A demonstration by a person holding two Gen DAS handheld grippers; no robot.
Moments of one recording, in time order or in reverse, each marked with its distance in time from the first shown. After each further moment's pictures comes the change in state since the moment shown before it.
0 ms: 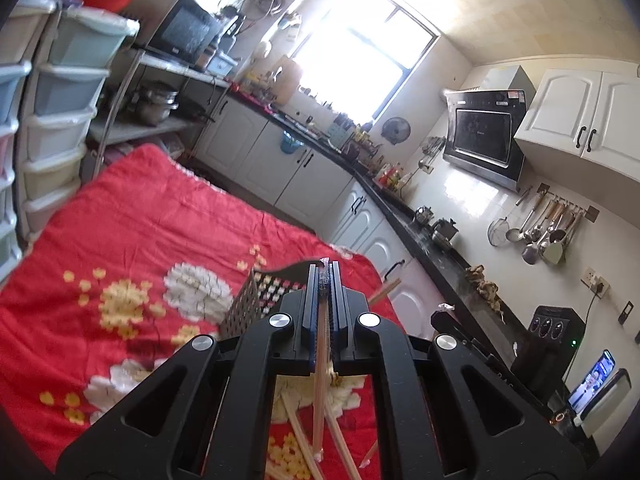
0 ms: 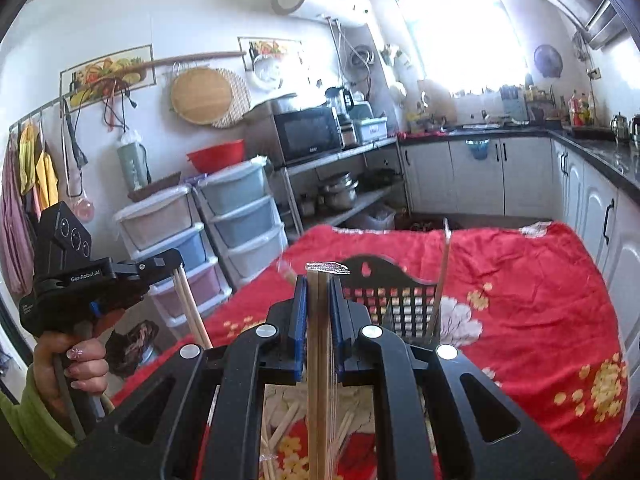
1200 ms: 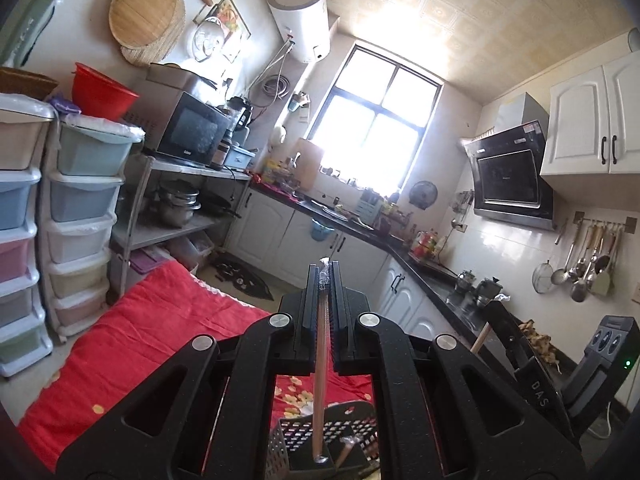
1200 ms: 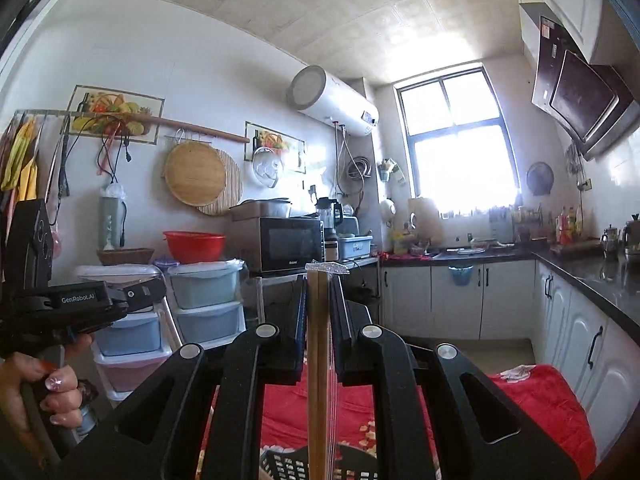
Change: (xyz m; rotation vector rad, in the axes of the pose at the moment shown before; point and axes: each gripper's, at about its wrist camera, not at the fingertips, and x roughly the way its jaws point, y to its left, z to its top) left arm 0.027 -0.030 0.078 0.139 -0.290 0.155; right arm 0.048 0.009 0.082 -0.182 -0.400 -0.102
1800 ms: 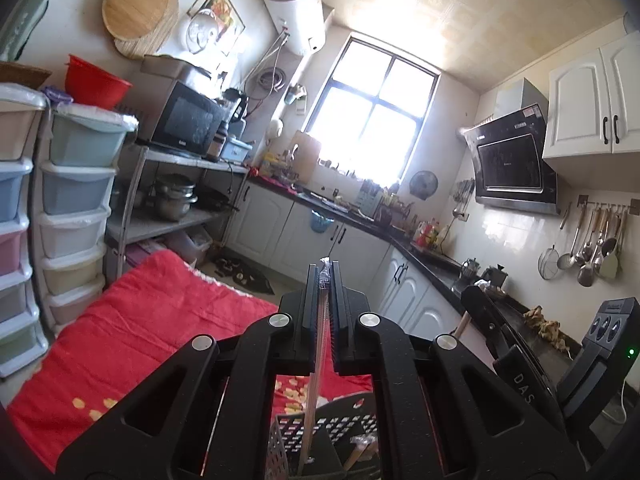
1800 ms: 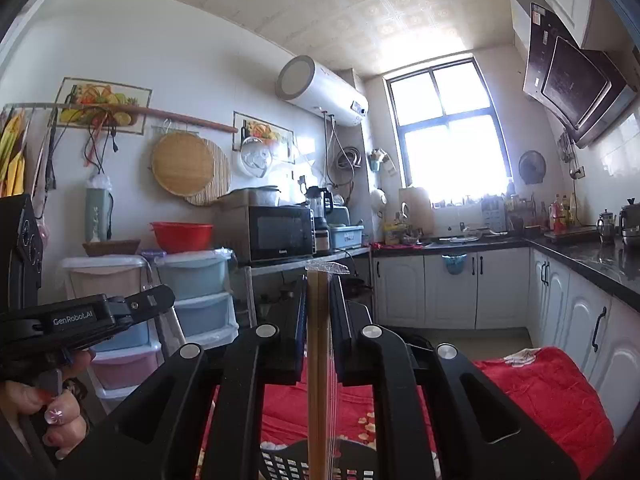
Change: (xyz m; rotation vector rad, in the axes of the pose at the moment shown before) left arm 0.030 0.007 -0.032 0.014 0.028 -0.011; right arm 0.026 -0.001 -0.038 0.014 0.027 -0.040
